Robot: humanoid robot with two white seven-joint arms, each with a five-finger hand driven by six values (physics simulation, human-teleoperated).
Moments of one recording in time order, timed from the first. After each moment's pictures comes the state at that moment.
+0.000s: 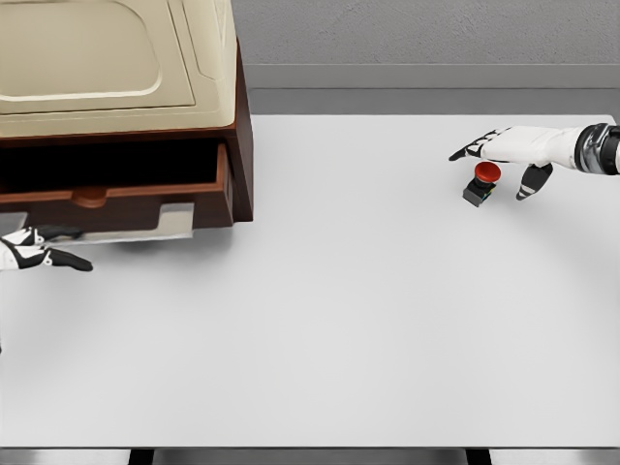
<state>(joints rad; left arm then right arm) -0.58 1.59 -0.93 -1.77 0.53 -0.60 -0.62 -0.91 -0.66 0.71 -0.91 0.56 -0.61 0.61</state>
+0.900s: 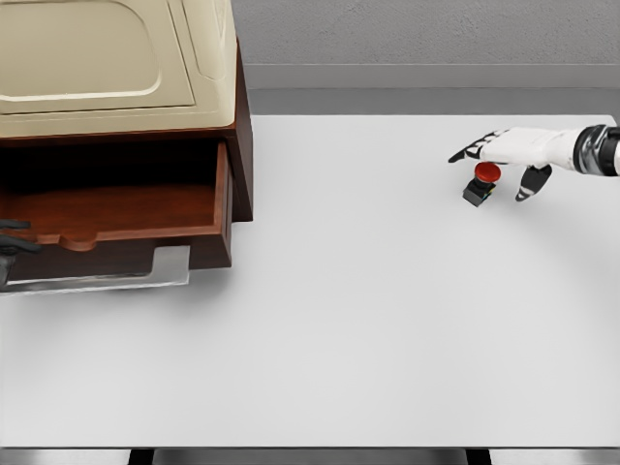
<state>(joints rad) -0.65 1.74 -0.98 -1.77 0.68 -0.65 -0.62 -0.91 -0.66 0.72 -0.91 0.55 -0.61 0.61</state>
